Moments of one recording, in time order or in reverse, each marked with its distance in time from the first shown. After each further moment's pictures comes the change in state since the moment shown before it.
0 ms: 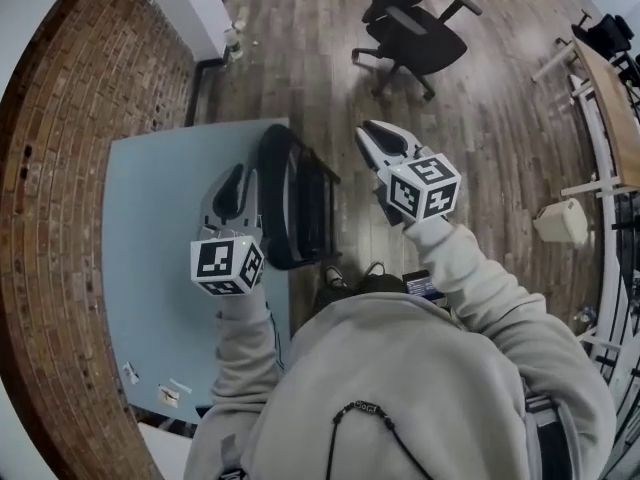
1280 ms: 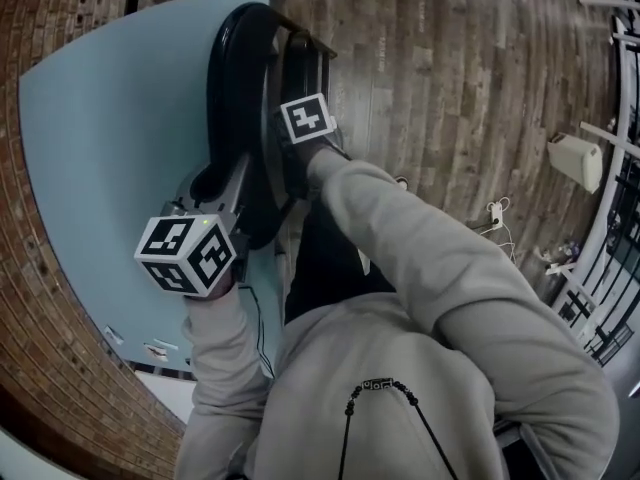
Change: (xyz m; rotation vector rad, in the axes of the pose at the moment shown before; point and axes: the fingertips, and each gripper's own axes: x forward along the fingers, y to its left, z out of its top) left arm 0.056 0.057 -0.290 -0.439 0.697 -0.086; right arm 0.234 0.025 -0.487 0.333 0.964 -0.060
